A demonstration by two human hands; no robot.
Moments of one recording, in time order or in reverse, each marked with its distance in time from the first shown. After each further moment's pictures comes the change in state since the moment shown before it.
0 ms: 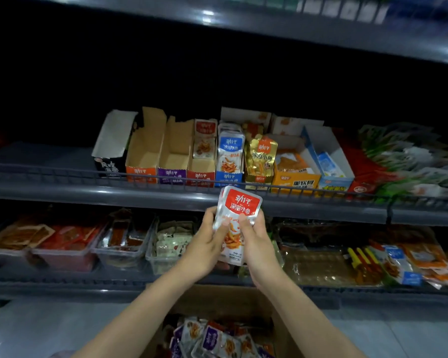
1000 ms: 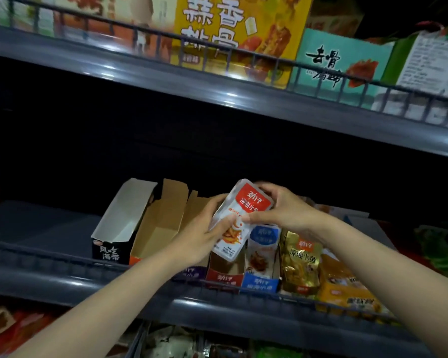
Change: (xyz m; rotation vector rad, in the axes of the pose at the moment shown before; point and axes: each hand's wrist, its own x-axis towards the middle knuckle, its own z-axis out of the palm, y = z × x) left_hand 0.164 0.070 -0.128 0.228 0.011 0.241; right_hand 0.214 -0.161 0.032 -0.720 -0.350 -0.268
